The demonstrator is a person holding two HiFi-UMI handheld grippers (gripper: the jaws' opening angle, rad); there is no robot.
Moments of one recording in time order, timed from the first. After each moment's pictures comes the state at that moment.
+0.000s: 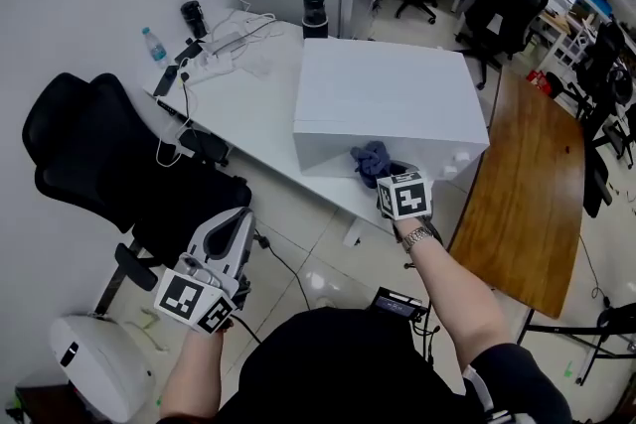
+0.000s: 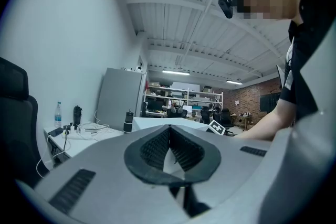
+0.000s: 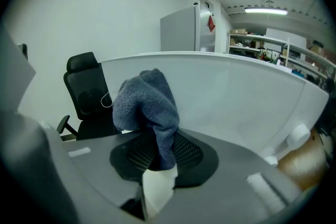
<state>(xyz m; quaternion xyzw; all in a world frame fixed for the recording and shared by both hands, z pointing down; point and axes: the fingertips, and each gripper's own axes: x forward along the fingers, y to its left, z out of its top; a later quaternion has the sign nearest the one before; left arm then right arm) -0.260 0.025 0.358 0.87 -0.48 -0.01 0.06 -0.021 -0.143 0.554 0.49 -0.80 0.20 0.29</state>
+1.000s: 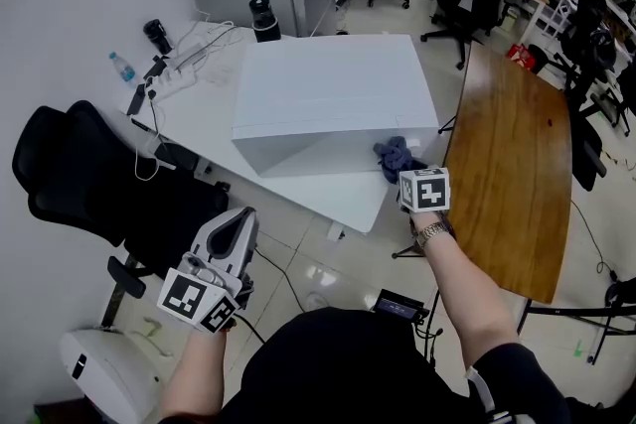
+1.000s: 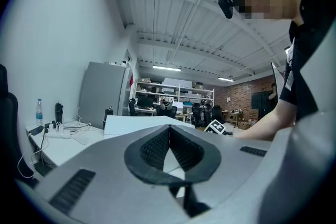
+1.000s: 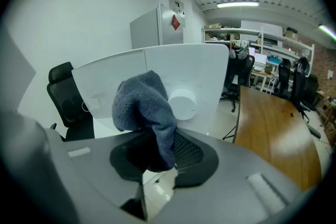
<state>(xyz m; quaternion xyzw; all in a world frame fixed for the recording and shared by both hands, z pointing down) -0.131 0.013 0.351 0.90 -0.44 0.01 0.06 0.166 -0.135 0.561 0.56 -0.75 0.24 0.26</state>
